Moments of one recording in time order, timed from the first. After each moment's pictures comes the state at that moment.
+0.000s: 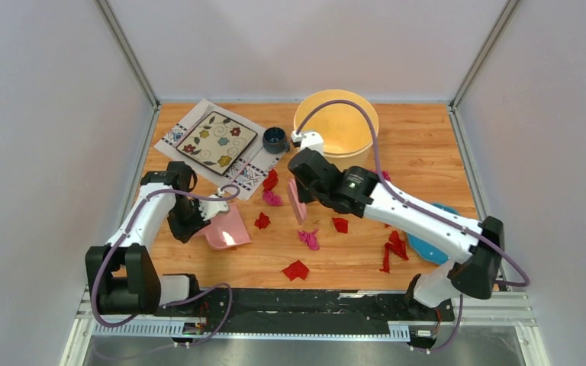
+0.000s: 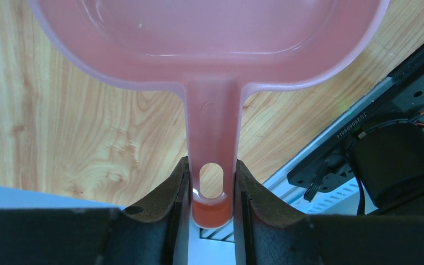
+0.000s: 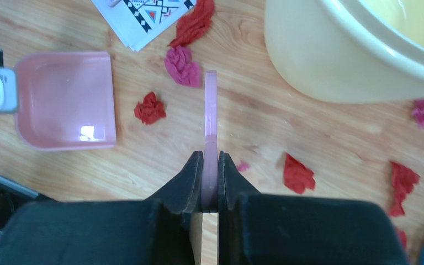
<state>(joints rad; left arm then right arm) 0.02 1.26 0.89 -1.21 0.08 1.11 1.03 1.44 1.43 -0.77 0.43 0.54</state>
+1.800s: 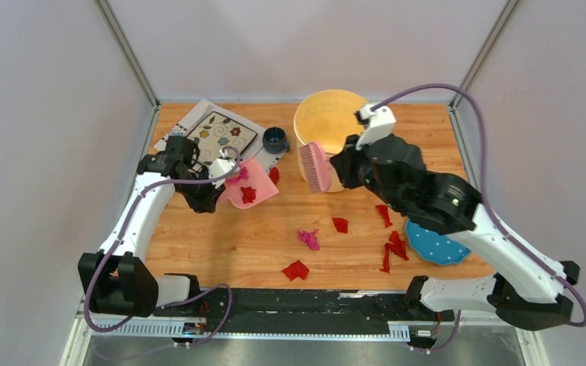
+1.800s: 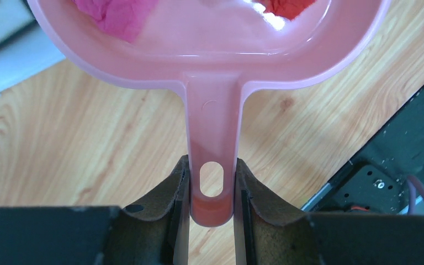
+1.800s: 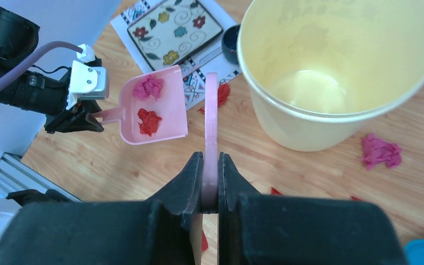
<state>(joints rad) -0.08 1.26 1.07 -1.12 0.38 0.86 1.04 1.21 1.59 -0.79 0.47 0.43</state>
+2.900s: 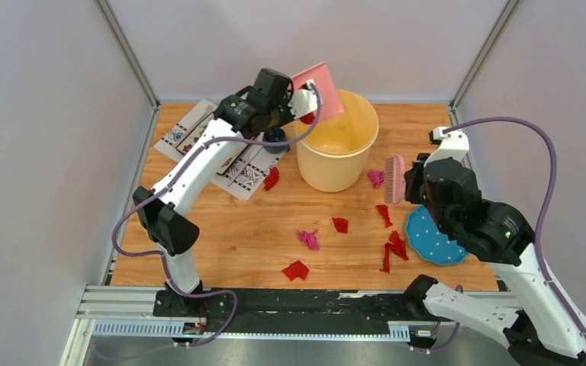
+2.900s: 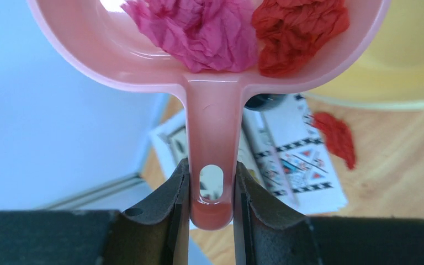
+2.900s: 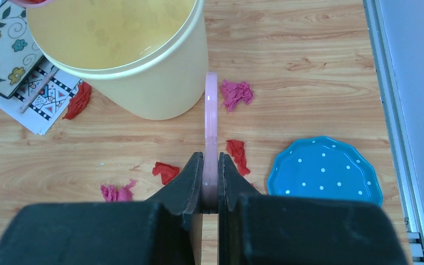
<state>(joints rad) -0.61 1.81 2.04 -0.94 -0.16 0.67 0.76 0.86 1.38 -1.04 0.64 0.44</state>
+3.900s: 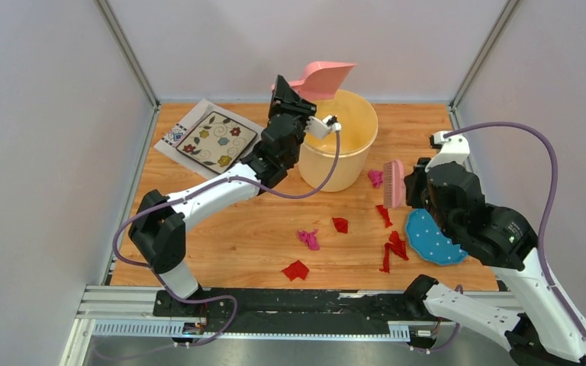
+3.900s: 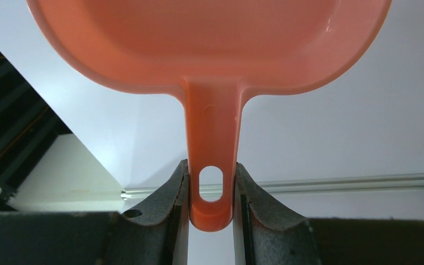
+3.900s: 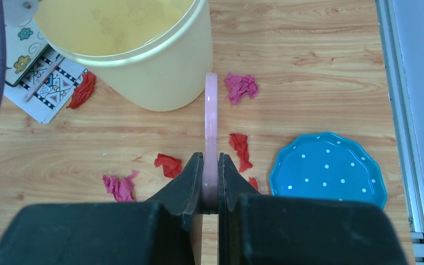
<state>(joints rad) -0.82 1.68 1.34 0.51 -0.70 1.96 0.76 0.83 1.36 -1.06 0.60 0.44</state>
